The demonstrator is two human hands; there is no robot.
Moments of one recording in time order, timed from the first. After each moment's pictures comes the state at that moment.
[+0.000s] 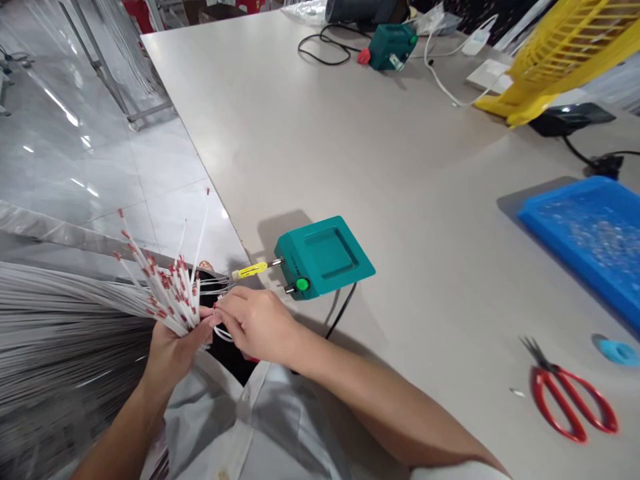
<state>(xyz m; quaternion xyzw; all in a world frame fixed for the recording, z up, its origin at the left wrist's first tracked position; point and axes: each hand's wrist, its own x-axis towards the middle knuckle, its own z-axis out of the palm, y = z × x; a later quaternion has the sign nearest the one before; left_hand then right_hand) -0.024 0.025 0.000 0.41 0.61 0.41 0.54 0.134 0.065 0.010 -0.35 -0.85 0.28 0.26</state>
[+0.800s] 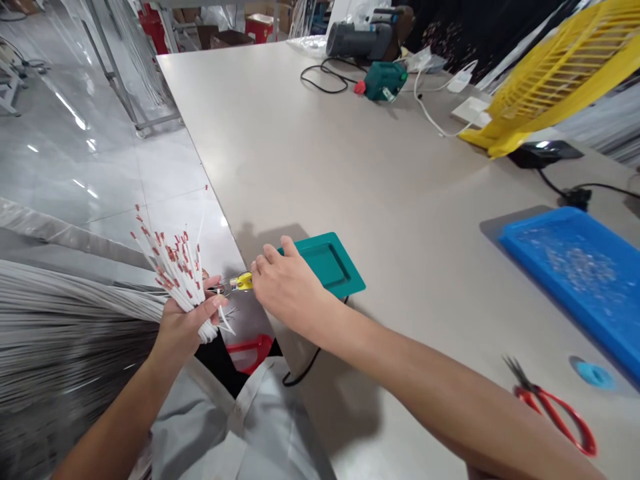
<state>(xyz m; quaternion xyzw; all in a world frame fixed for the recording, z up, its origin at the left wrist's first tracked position) -0.004 0.058 -0.005 0.30 0.57 0.51 0.57 0.168 0.112 0.045 -0.34 -0.93 -0.12 -0.04</state>
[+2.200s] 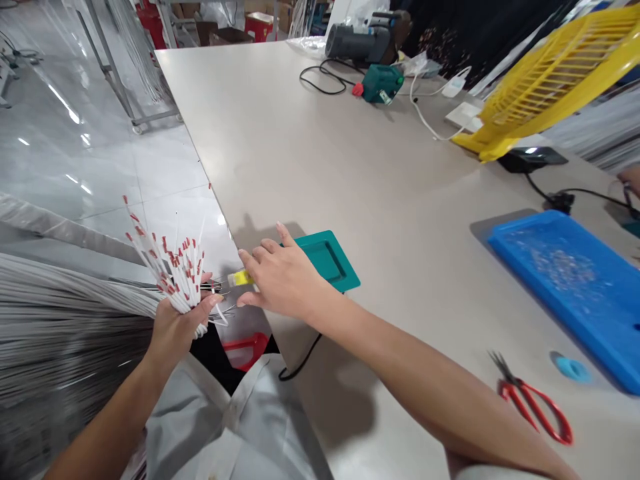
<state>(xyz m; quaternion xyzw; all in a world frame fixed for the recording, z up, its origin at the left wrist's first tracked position) -0.010 0.051 0.005 0.37 0.65 0.44 0.50 0.171 0.117 0.051 -0.35 -0.93 -0.03 0.05</state>
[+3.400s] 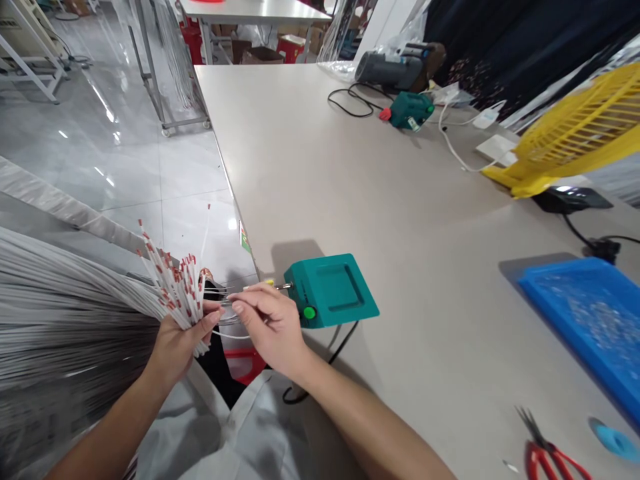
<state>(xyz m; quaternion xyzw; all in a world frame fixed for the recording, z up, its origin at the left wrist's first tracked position) -0.019 0.032 -0.008 0.31 0.60 0.49 0.55 0.136 0.077 0.020 -0.39 -0.66 0.43 0.48</state>
